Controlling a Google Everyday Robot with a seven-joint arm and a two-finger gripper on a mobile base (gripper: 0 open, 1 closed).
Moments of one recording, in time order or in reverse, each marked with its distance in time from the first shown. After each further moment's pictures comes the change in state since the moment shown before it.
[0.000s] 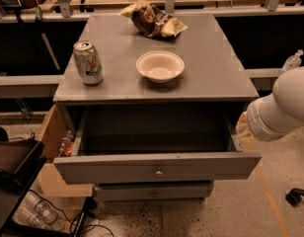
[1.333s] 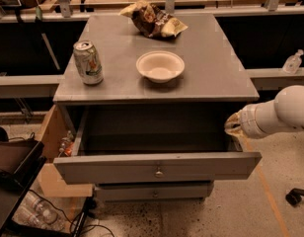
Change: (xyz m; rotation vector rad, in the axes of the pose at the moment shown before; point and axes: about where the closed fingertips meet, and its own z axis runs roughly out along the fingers) arm 0.017 -0.039 0.096 0.147 -0.206 -0.050
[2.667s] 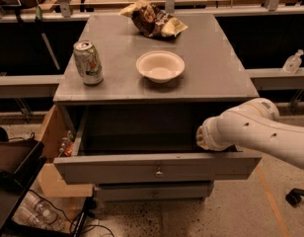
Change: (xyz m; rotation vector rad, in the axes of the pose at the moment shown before) arm -0.075 0.022 0.060 -0.063 0.100 -0.060
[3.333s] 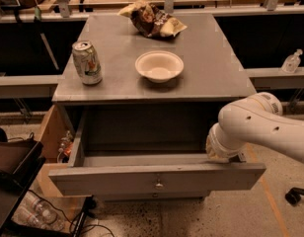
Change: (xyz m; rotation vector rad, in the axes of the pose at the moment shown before) arm 0.008 0.046 -0.017 -0.224 0.050 0.037
